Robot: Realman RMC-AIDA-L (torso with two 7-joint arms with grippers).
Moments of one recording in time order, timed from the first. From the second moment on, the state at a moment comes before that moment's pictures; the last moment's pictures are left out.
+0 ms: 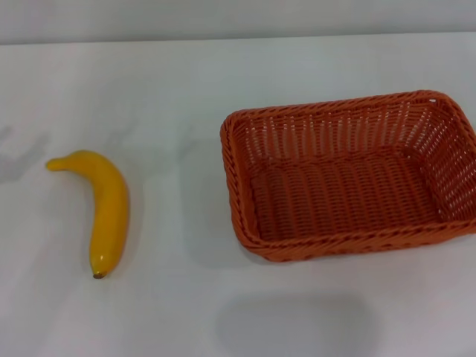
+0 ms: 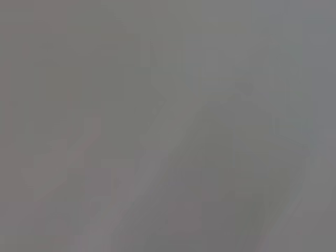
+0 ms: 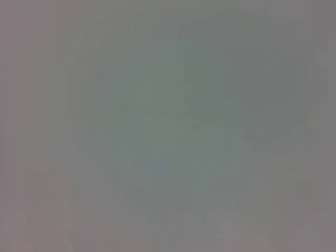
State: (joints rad) left arm -0.14 -2.07 -2.64 -1.23 1.57 -1.48 1.12; right arm 0.35 1.95 -0.36 -0.83 1.42 1.20 -1.80
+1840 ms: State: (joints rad) left arm -0.89 -1.96 -2.33 -0.88 2.83 -1.68 0.28; right arm 0.36 2.01 -0.35 -0.52 1.72 1.24 -2.23
